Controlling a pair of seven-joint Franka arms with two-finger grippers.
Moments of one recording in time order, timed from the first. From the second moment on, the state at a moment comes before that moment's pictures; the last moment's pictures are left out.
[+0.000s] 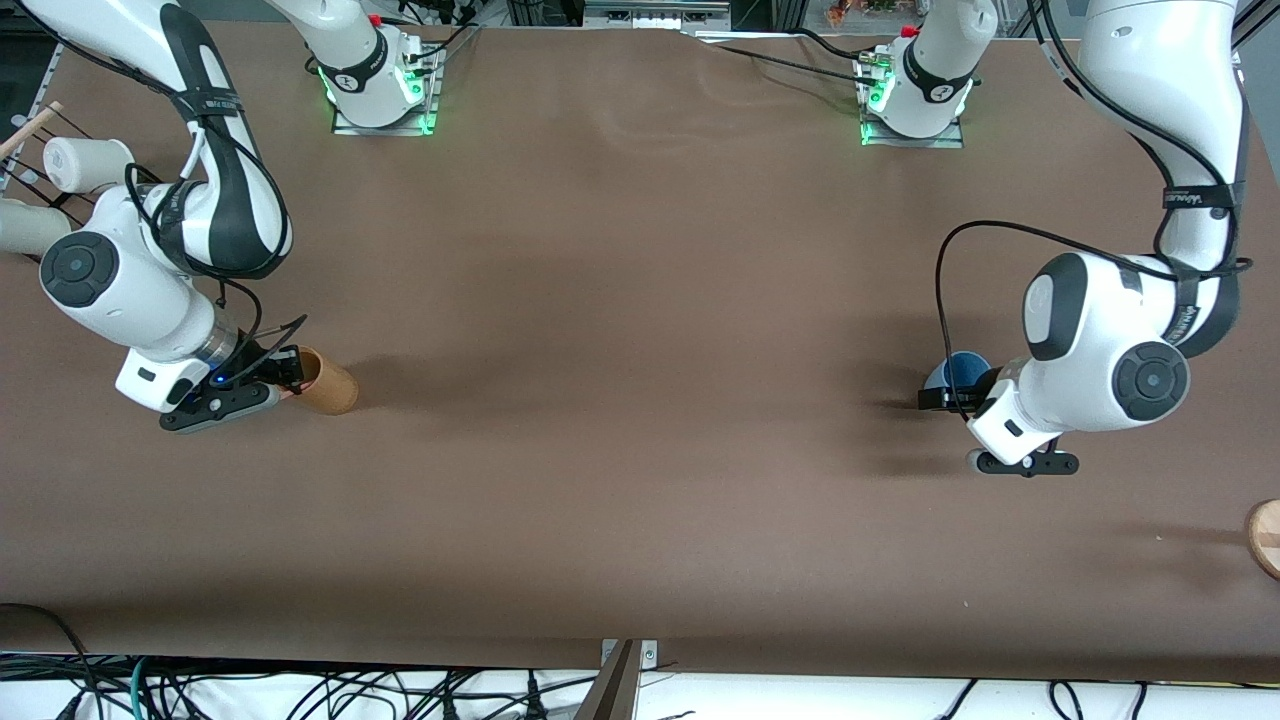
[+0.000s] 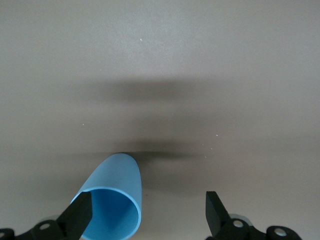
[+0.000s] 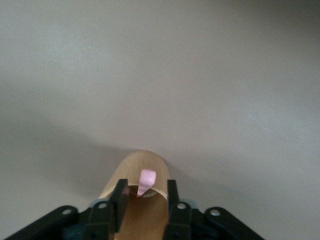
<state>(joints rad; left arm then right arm) -0.12 0.53 0.05 -1.60 -0.09 1.95 -0.05 0.10 0.33 -0.08 -1.92 -0.01 2.33 -0.33</state>
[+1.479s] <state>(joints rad) -0.14 0.35 0.06 -2.10 -0.03 2.45 -0.05 0.10 0.22 -0.06 -1.81 0.00 2.15 -0.33</state>
